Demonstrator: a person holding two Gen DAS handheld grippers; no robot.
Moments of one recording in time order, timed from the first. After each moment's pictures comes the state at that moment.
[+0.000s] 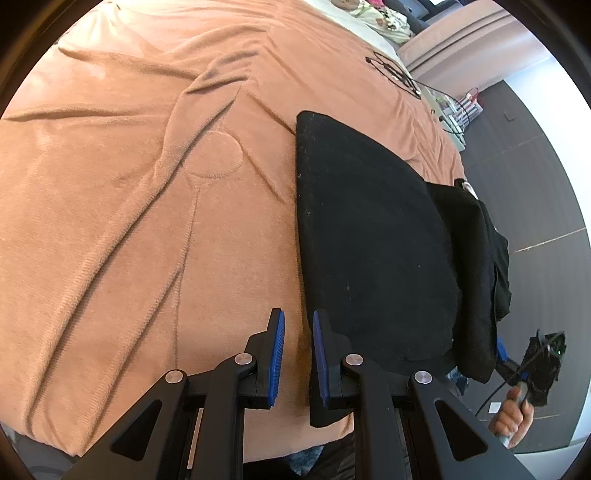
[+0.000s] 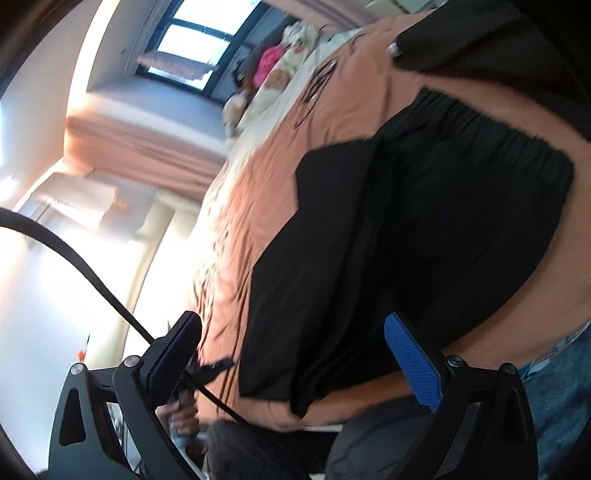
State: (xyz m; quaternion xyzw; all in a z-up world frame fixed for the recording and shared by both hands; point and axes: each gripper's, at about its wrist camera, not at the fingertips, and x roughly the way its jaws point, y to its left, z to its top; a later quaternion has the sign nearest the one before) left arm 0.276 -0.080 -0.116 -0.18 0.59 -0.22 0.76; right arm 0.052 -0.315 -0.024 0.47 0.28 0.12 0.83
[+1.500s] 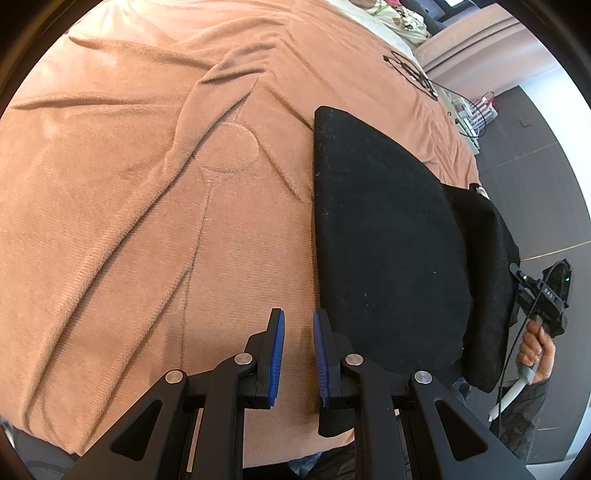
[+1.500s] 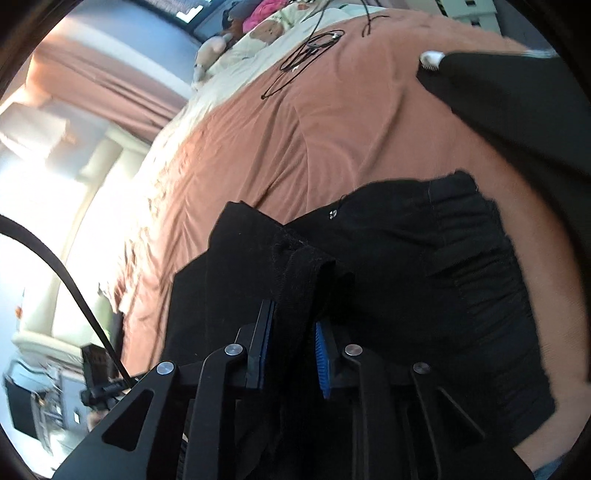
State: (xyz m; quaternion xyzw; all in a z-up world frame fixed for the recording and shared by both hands) left arm 0.278 -0.080 -0.124 -0.18 0.60 -0.19 0.75; right arm 0.198 -0.322 0.030 0.32 0.41 0.10 0.85
